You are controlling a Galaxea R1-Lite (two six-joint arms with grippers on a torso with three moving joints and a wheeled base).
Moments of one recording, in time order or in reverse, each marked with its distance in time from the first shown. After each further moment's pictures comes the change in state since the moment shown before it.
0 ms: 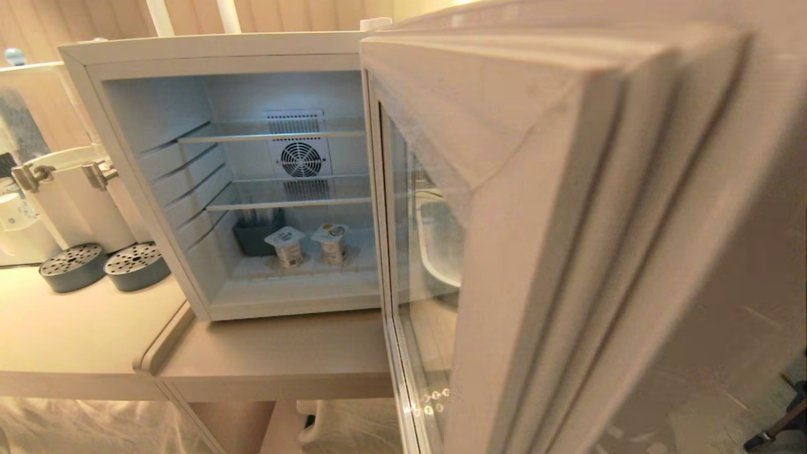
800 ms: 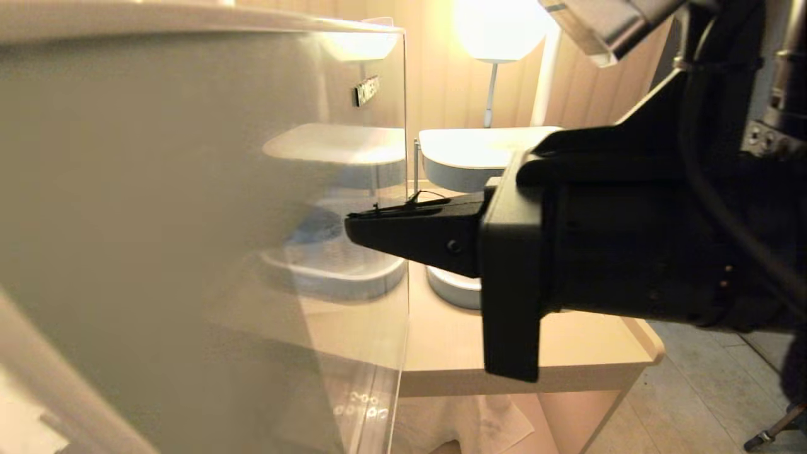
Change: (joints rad) left arm -0.001 0.000 0.000 -0.002 0.000 -0.001; right arm 0.116 0.312 -0.250 -0.024 -0.161 -0.009
